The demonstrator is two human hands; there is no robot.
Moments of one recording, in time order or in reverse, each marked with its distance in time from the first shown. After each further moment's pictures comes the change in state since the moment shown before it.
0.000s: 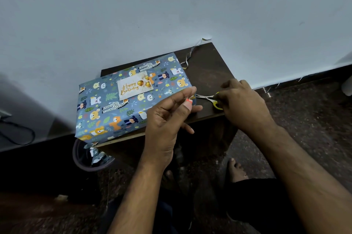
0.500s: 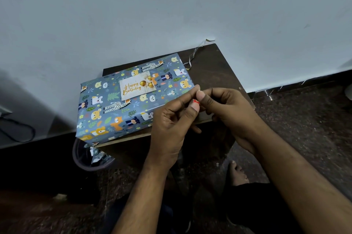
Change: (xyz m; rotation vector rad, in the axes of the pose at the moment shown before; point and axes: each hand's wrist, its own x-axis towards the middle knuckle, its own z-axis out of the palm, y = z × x) left_hand 0.004 -0.008 0.002 0.034 -0.005 0.066; right_hand -0.017 -0.052 -0.024 1.400 -0.161 0.134
